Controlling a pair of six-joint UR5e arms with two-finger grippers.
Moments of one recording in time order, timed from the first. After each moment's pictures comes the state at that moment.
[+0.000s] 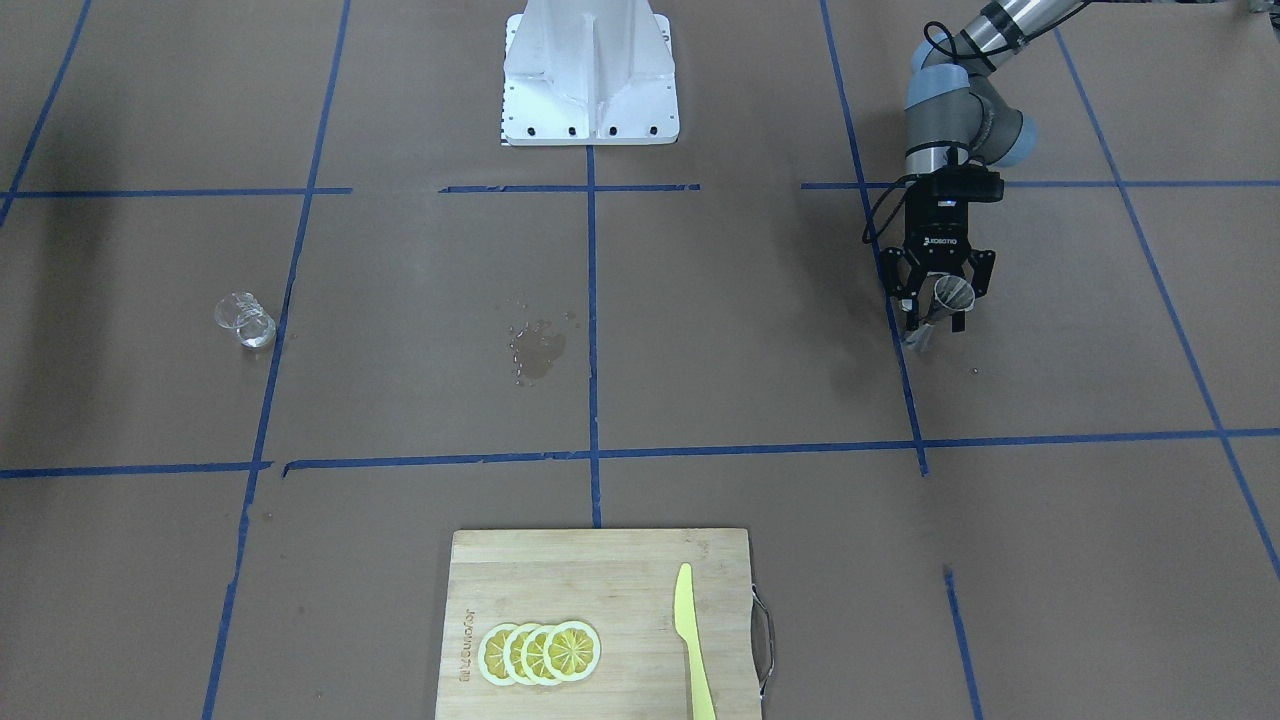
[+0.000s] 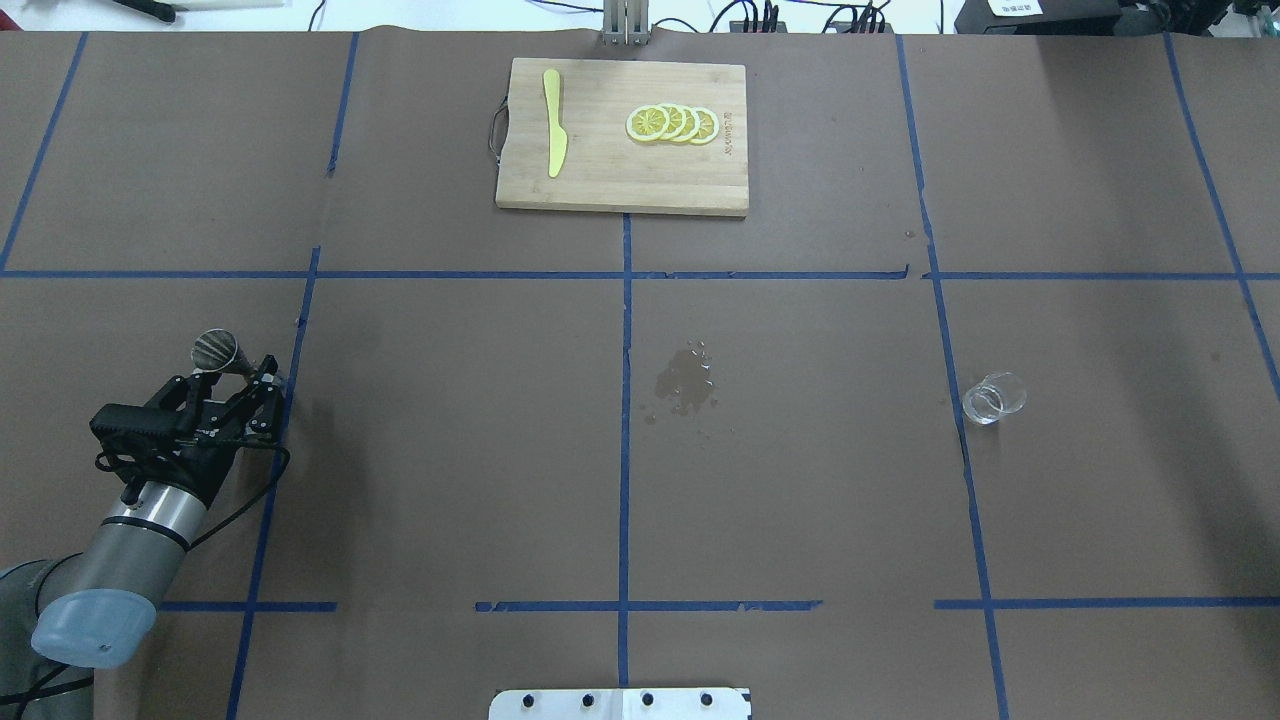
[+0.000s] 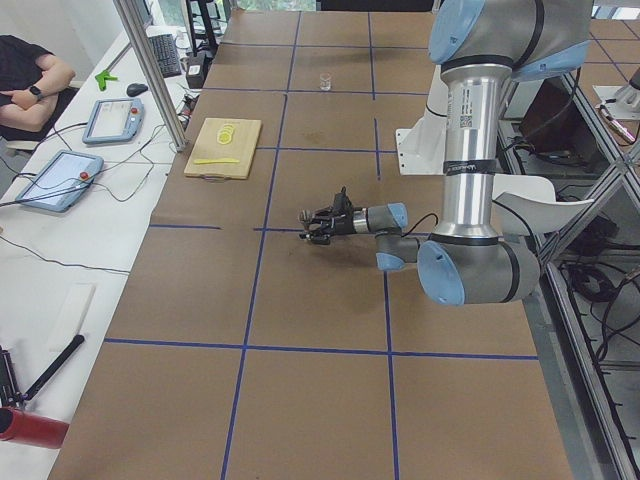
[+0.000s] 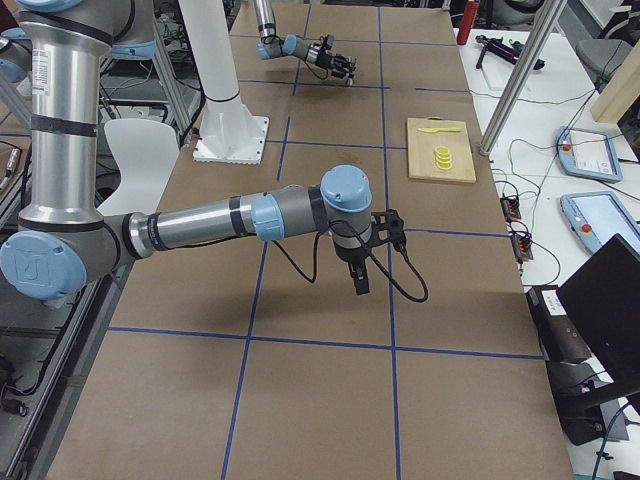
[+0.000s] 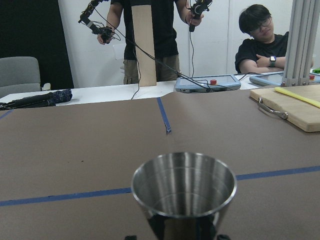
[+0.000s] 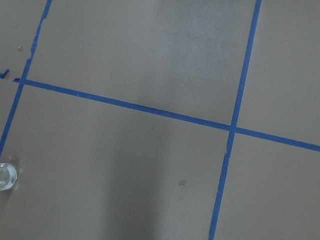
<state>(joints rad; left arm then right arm) -0.22 -1.56 -1.50 -2.86 -0.55 -1.07 1.54 -1.68 1.92 -1.55 2.38 -0.02</state>
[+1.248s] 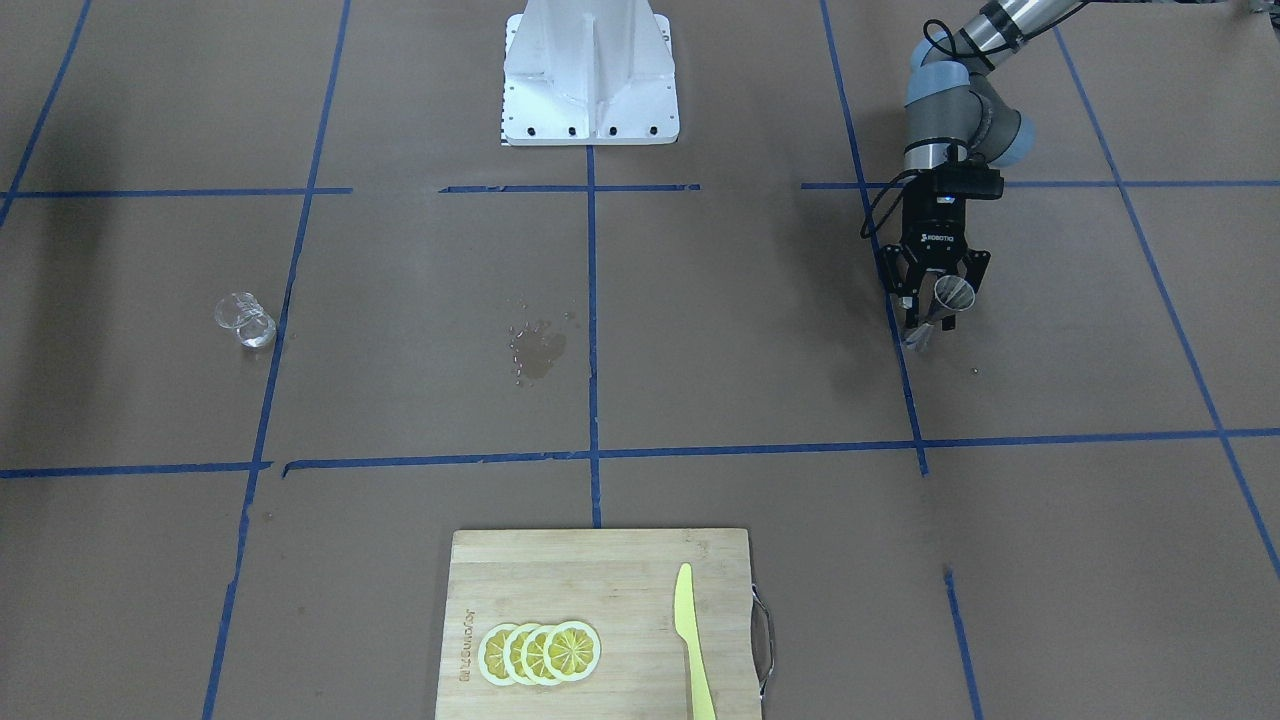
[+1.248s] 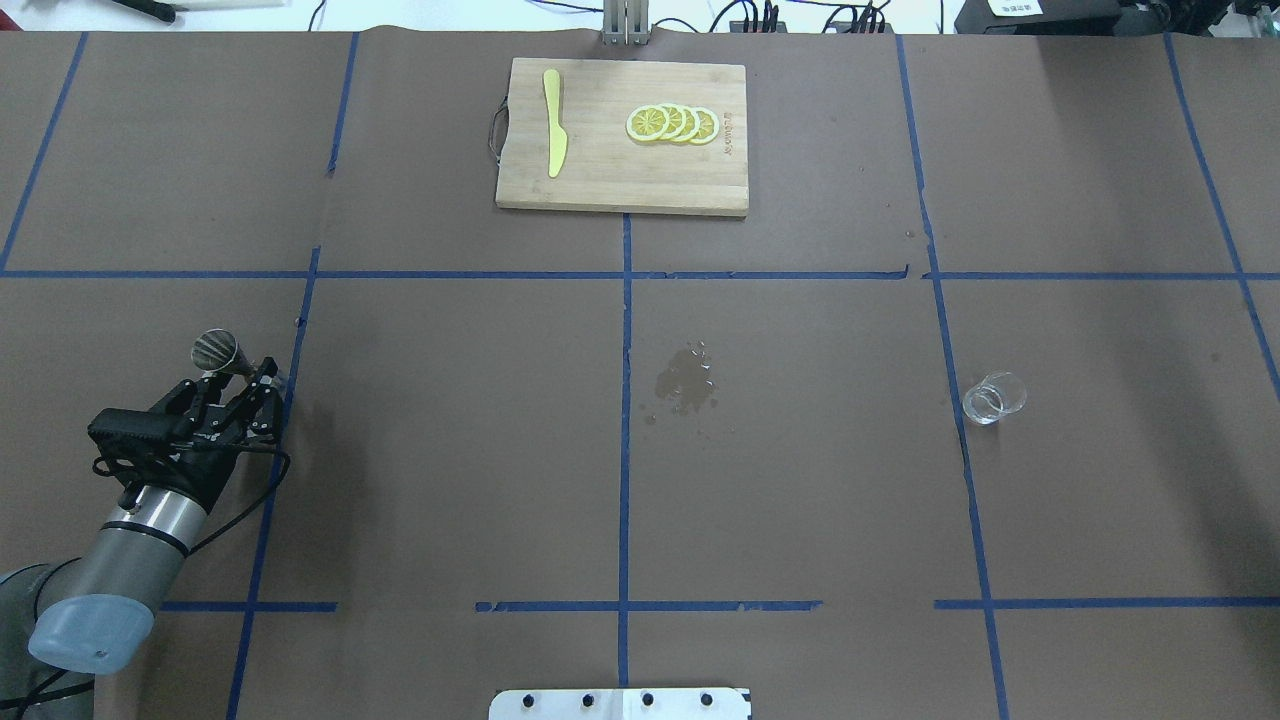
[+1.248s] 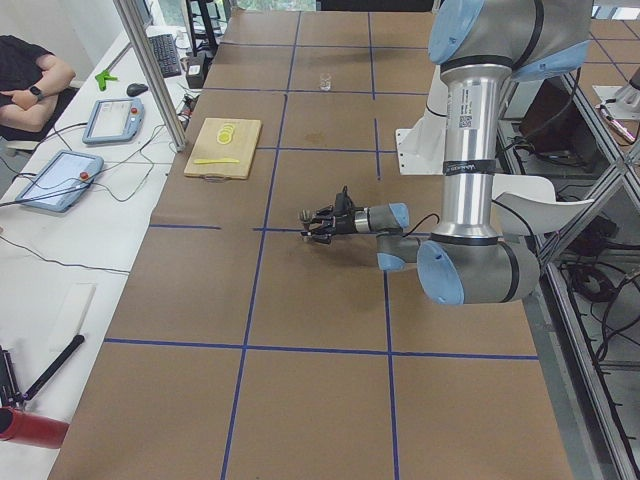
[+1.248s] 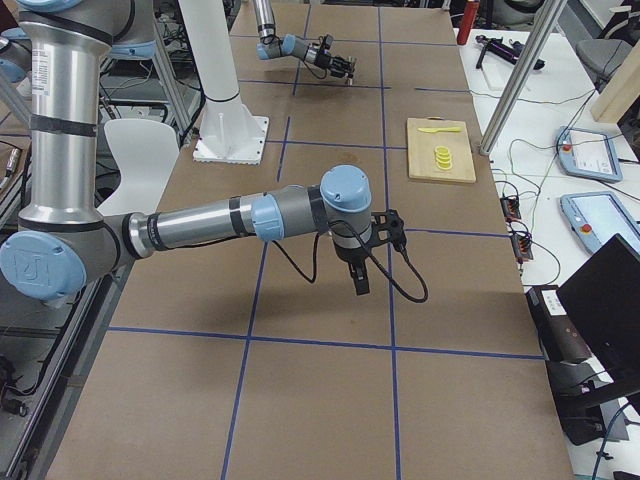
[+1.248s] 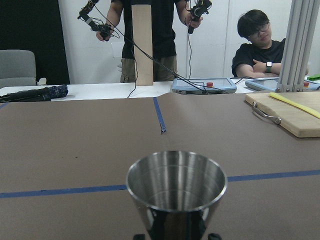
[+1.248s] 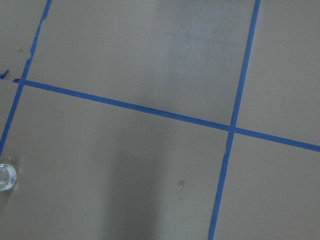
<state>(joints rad) -0.21 -1.56 -1.50 -2.89 -0.55 -1.09 1.54 -1.68 1.92 -1.55 2.38 -0.02</state>
